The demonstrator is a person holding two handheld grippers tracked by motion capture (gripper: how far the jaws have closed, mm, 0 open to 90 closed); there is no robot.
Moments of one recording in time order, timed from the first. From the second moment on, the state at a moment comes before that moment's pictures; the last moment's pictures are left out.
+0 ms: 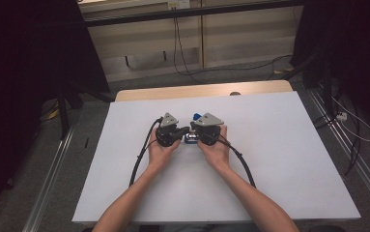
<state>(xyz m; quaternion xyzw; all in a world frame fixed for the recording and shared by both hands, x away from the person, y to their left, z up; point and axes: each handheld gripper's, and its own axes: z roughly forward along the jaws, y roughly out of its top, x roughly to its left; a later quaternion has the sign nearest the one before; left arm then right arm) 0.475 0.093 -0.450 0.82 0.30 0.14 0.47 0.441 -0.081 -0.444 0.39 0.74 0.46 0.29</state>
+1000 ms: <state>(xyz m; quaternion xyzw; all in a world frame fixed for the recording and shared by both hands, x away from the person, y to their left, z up) 0.474 0.093 -0.449 0.82 0.30 0.15 0.47 0.438 -0.093 -0.437 0.40 0.73 0.47 0.30</state>
